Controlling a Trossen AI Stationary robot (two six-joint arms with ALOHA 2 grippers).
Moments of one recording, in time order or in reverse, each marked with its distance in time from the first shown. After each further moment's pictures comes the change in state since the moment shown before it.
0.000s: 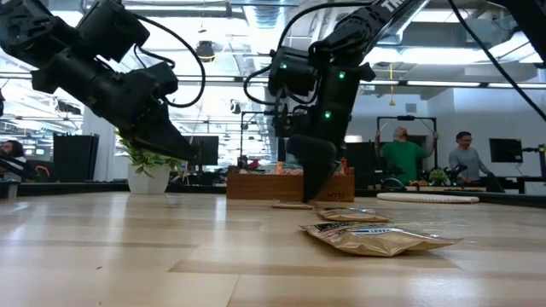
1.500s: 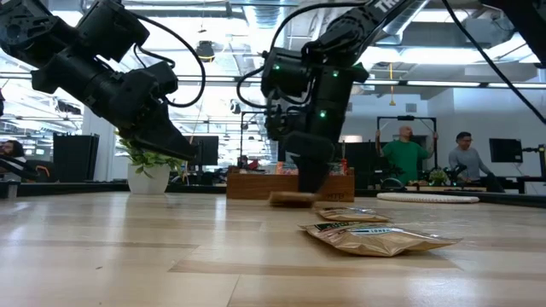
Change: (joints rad) left arm -0.005 0.000 -0.001 0.003 0.003 0.000; right arm 0.011 0.070 0.043 -0.026 -0.087 -0.054
